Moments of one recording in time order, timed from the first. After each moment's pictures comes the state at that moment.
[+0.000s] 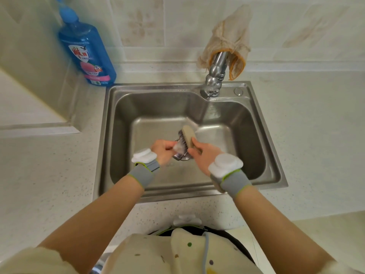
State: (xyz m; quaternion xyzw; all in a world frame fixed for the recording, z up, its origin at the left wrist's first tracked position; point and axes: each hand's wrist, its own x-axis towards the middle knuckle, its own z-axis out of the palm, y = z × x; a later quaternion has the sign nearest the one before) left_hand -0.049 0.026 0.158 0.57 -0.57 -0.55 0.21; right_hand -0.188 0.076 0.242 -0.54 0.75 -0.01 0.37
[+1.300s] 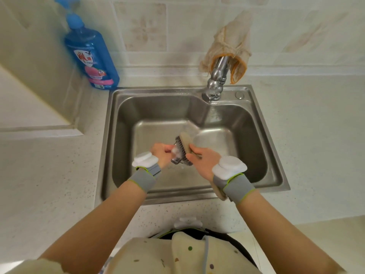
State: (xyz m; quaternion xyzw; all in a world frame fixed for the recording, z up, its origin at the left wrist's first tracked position) left_hand -0.042 0.024 0.157 0.62 -0.57 -0.50 0.20; right_hand -0.181 0.078 0.248 -0.54 0.74 -0.04 0.41
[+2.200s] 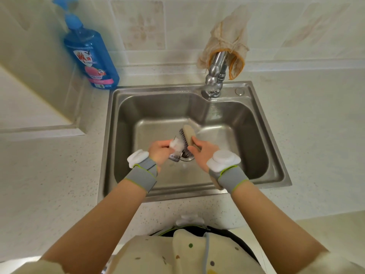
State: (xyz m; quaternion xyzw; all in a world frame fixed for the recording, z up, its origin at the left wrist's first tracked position) left_hand -0.047 0.032 0.175 0.63 -0.44 -0.58 0.26; right_hand -0.179 0.076 0.244 -0.55 0.75 -0.02 0.38
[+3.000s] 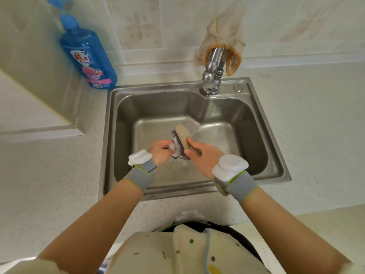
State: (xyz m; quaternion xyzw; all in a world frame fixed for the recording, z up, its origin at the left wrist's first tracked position) left_hand -0.045 0.039 0.176 0.61 -0.52 -0.55 0.22; right_hand -0.186 0.093 0.253 -0.57 0.73 -0.04 0.38
